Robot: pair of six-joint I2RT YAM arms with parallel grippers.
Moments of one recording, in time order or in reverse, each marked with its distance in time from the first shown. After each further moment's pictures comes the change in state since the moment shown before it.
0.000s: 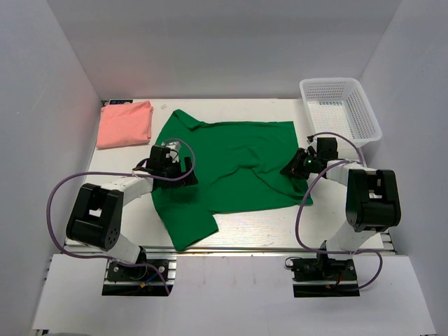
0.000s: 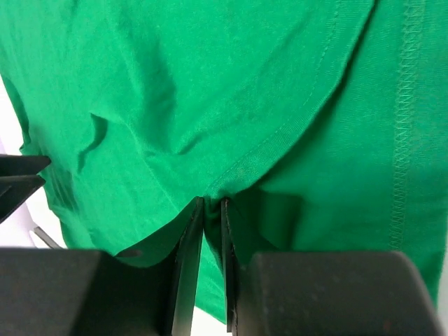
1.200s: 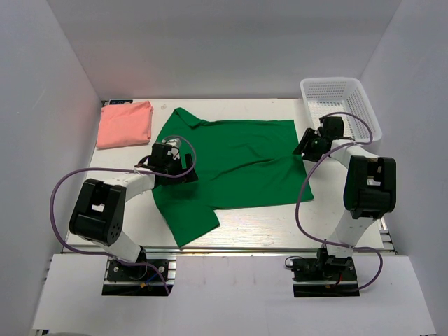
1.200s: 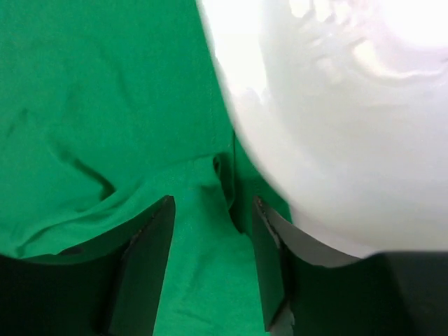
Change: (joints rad) left arm -0.003 0.048 0.040 0.018 -0.044 0.004; right arm -0.047 0.142 0.316 -0.182 0.292 -0.095
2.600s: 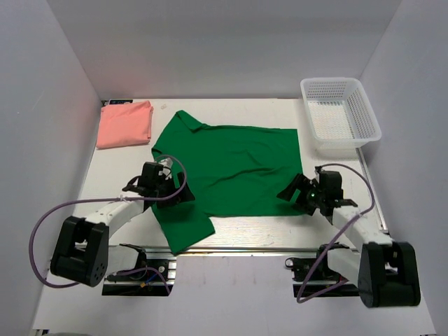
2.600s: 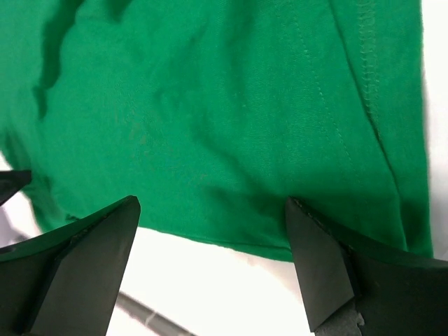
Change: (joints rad) left arm -0.004 -0.312 -0.246 -0.115 0.099 -0.122; right arm 0.119 -0.711 -0.764 0.099 -0.107 0.227
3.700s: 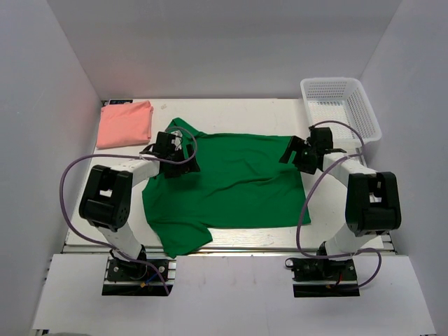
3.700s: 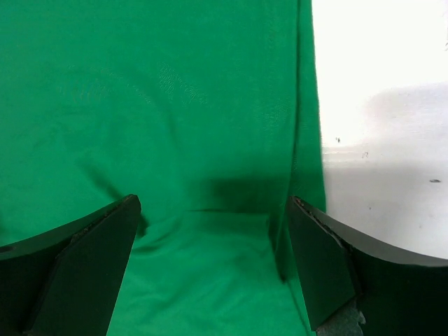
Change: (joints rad) left arm 0.005 0.429 0.426 0.010 -0.093 0.040; right arm 0.010 0.502 0.565 -0.063 0.183 -0.168
